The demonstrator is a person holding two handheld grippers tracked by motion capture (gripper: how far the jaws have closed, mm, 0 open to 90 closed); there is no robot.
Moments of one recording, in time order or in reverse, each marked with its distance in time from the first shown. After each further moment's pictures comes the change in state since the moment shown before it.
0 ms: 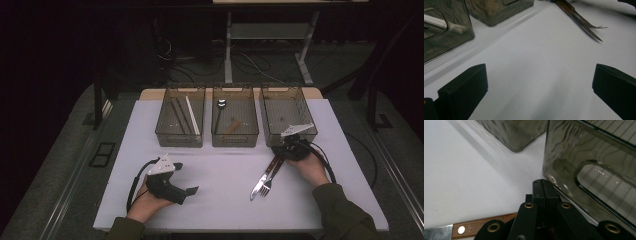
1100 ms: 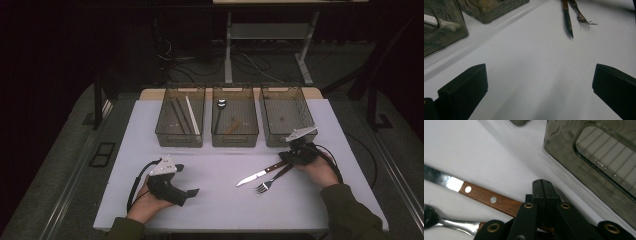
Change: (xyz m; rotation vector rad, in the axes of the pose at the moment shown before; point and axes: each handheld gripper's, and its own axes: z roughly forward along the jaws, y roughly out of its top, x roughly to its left) left arm -0.002 0.000 0.002 0.023 -0.020 0.009; right arm 0.000 -0.011 -0.019 0.105 -0.001 -0.046
